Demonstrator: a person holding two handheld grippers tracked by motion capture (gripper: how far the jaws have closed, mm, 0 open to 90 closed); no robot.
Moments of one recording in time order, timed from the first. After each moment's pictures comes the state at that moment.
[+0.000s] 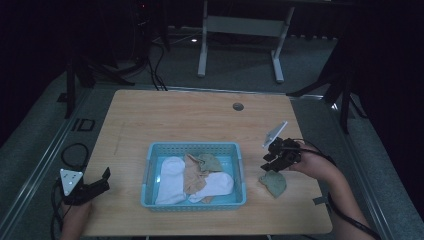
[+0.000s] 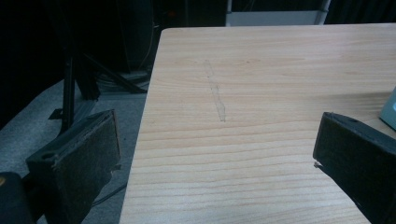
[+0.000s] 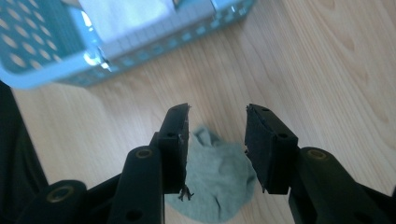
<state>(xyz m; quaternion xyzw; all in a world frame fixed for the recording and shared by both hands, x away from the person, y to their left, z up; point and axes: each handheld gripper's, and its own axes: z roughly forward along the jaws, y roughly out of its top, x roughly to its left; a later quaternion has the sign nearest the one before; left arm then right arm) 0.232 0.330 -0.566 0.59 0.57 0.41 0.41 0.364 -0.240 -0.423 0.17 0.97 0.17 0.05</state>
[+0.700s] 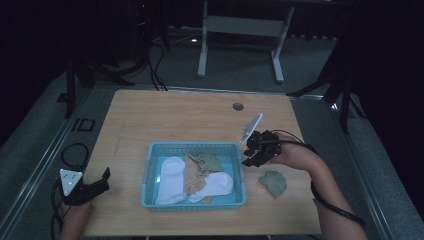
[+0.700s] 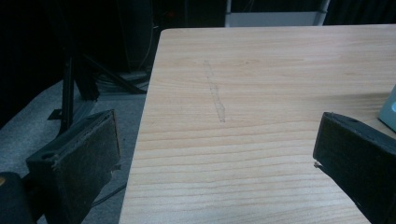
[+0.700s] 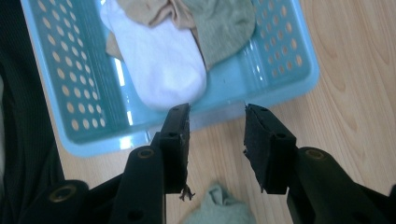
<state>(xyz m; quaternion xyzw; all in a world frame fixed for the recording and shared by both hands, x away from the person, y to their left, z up) 0.232 0.330 -0.566 0.58 0.56 0.41 0.42 0.363 -0.175 -0.397 0.10 0.98 0.16 0.04</state>
